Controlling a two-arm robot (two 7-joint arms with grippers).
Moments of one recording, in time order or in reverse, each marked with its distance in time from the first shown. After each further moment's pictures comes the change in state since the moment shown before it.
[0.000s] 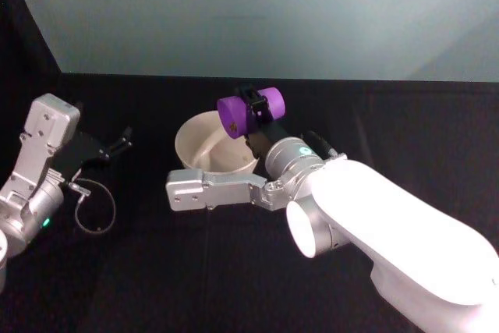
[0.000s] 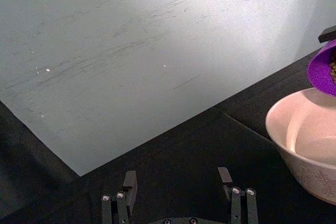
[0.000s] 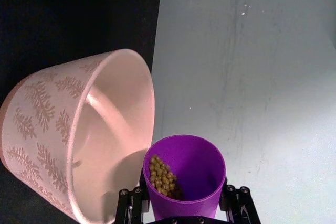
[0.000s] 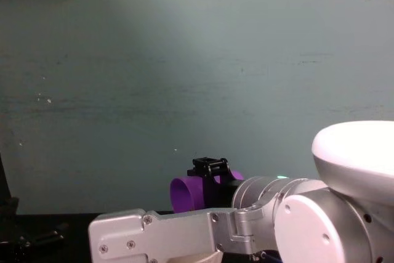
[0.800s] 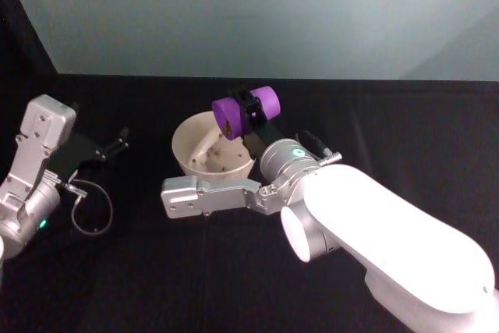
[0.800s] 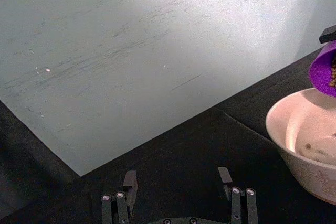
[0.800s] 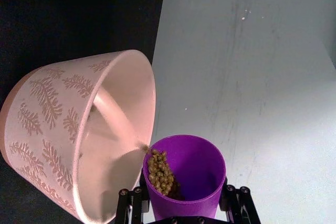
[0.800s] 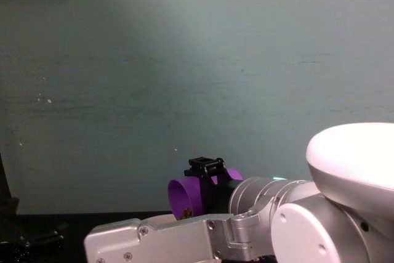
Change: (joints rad) left arm 0.000 0.000 0.000 0.000 0.000 0.000 0.000; right arm -0.019 -0.013 0.015 -0.006 -0.091 -0.016 0.026
